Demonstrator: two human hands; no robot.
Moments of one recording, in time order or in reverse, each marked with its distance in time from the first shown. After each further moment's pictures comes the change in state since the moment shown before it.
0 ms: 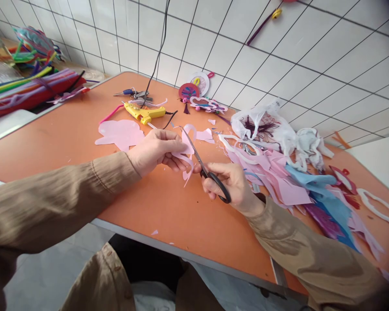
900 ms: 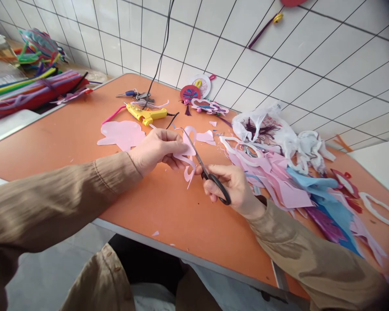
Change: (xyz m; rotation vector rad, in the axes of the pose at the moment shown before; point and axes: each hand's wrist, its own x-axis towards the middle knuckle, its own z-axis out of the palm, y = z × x) left_hand 0.002 -0.001 -0.003 0.083 0.036 0.078; right_hand 0.001 -0.011 0.003 0.000 0.015 0.078
